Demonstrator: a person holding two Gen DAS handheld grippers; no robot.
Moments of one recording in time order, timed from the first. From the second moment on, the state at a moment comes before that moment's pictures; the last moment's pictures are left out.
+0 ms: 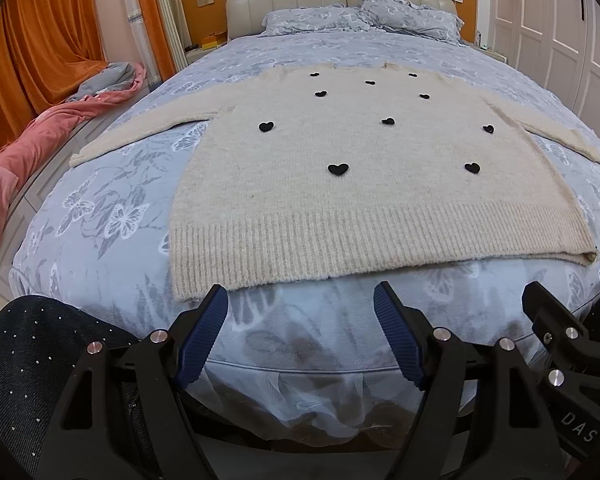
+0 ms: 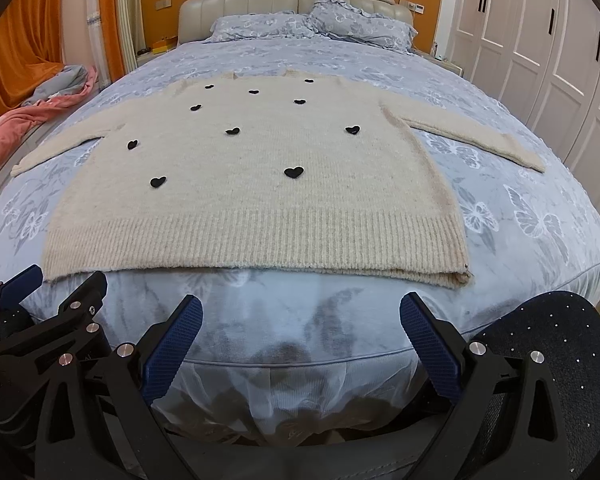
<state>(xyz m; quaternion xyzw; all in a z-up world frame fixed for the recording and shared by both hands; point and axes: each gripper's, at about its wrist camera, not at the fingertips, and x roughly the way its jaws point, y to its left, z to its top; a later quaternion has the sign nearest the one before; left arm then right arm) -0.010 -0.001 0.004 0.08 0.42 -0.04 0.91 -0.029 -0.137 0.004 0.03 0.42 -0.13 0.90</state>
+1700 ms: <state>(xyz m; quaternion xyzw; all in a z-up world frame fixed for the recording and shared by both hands) -0.011 0.001 0.005 0.08 0.41 -0.04 0.91 -0.030 -0.137 0.003 0.03 0.42 -0.13 0.90</state>
